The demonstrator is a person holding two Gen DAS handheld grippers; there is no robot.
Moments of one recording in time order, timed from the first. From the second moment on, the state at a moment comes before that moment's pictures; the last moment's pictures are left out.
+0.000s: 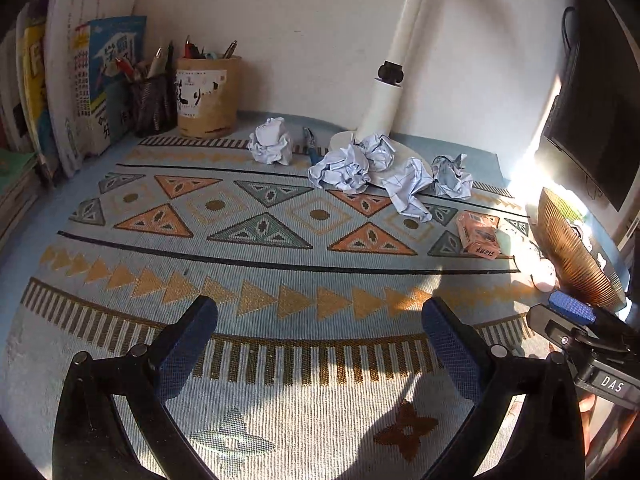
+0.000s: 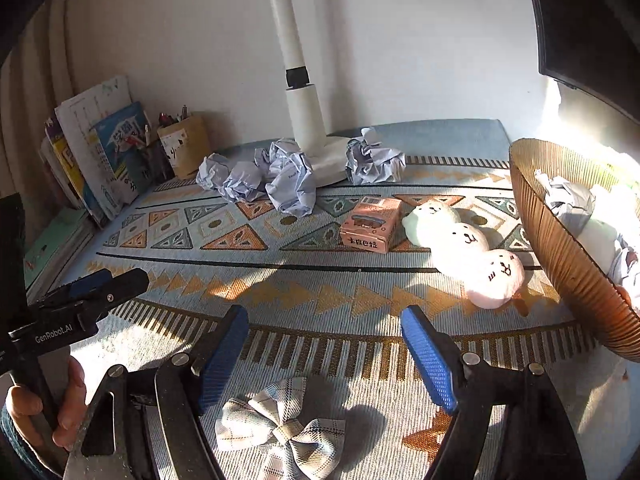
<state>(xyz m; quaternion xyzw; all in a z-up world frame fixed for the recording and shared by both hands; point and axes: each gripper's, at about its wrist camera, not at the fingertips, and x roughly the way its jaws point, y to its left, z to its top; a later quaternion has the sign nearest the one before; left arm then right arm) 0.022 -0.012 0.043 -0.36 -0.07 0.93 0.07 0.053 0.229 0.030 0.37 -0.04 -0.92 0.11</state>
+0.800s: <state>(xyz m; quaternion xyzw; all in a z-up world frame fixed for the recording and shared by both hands) 0.021 -0.005 0.044 -0.37 -0.04 0.92 0.08 0.048 0.238 0.030 0.38 -0.06 -0.92 0.09</state>
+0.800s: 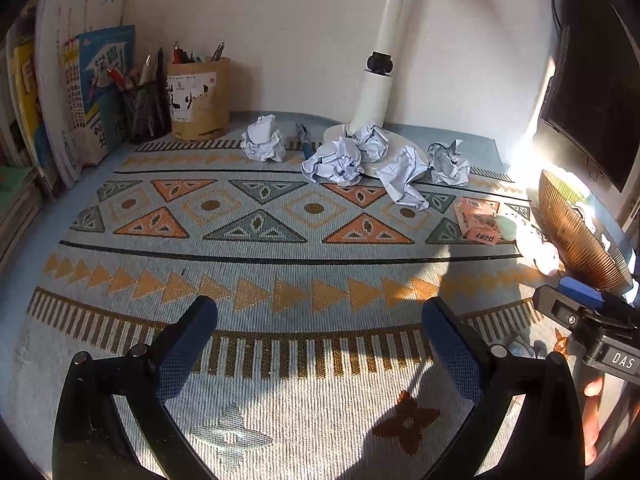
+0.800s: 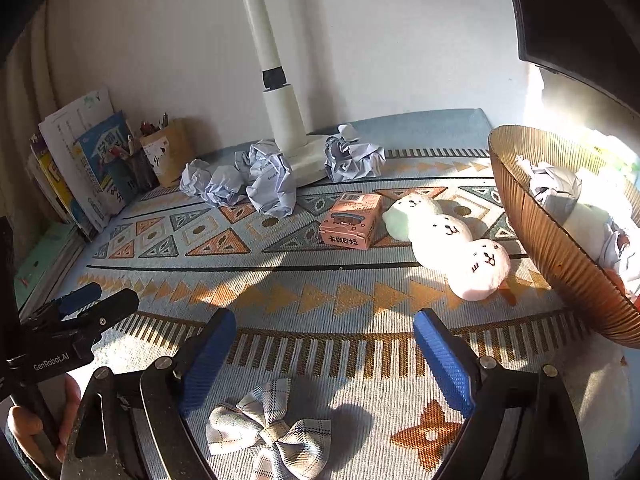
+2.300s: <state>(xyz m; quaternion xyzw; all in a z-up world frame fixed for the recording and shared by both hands) -0.059 -0.042 0.093 -0.38 -0.05 0.90 0.18 -0.026 0.140 0.095 0.38 0.03 -0.90 0.19</state>
